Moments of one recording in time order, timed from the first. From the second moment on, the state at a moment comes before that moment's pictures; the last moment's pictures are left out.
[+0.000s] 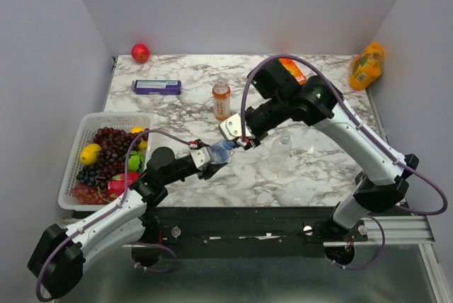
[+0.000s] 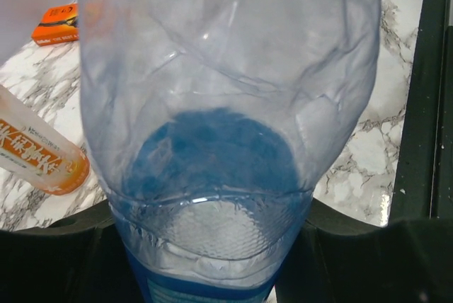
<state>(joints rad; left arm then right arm) -0.68 0.78 0.28 0.42 0.46 0.22 0.93 1.62 2.03 -1.31 -0.64 -1.20</state>
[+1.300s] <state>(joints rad) -0.70 0.78 0.22 0.47 0.42 0.23 0.93 1.59 1.92 -1.31 -0.64 -1.13</state>
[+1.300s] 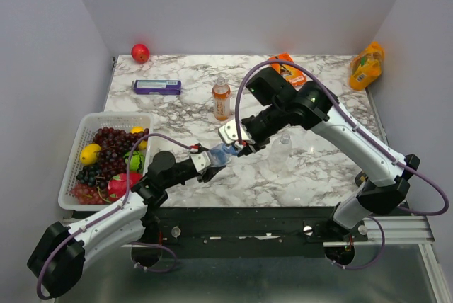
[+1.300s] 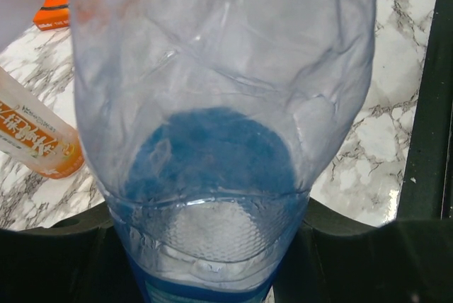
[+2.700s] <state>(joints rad) -0.70 0.75 0.21 0.40 0.43 0.26 0.94 1.57 1.85 -1.20 -0.62 -1.09</state>
